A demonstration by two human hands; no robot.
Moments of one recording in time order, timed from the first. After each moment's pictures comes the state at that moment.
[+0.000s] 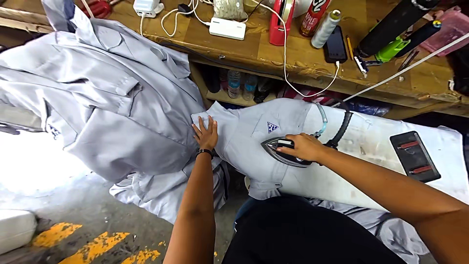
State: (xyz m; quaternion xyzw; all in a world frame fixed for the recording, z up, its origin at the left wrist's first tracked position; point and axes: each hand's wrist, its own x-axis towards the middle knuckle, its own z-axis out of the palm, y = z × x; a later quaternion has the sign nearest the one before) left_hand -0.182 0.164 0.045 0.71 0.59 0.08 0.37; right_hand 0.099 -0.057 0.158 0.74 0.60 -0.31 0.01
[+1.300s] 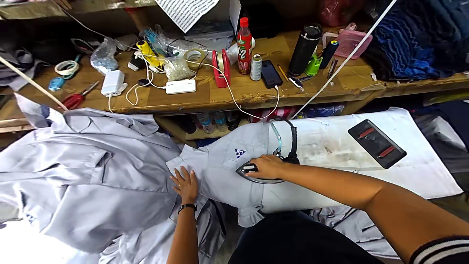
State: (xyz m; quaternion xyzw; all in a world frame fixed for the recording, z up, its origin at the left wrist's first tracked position) left_hand -0.189 0.118 0.029 0.75 0.60 0.12 0.26; right_hand 0.106 -0.069 0.163 0.72 0.60 -0.36 0.00
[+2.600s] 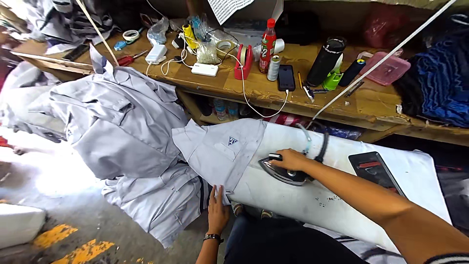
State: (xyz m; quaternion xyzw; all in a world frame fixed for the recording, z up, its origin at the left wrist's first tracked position) left_hand -0.140 -0.190 -0.006 0.79 0.52 0.21 0.25; right_hand 0.251 -0.161 0.139 0.71 0.60 -0.36 0.00
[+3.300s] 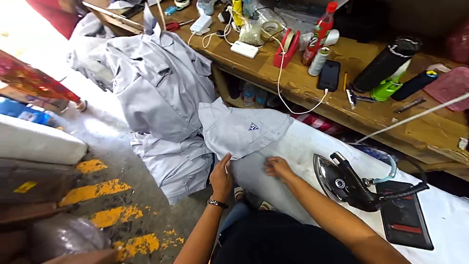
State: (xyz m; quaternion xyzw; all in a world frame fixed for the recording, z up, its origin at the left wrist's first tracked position) left_hand -0.097 -0.163 0.095 0.72 0.58 0.33 0.17; right_hand 0.144 -0.160 0.081 0.67 0.26 -0.62 -0.31
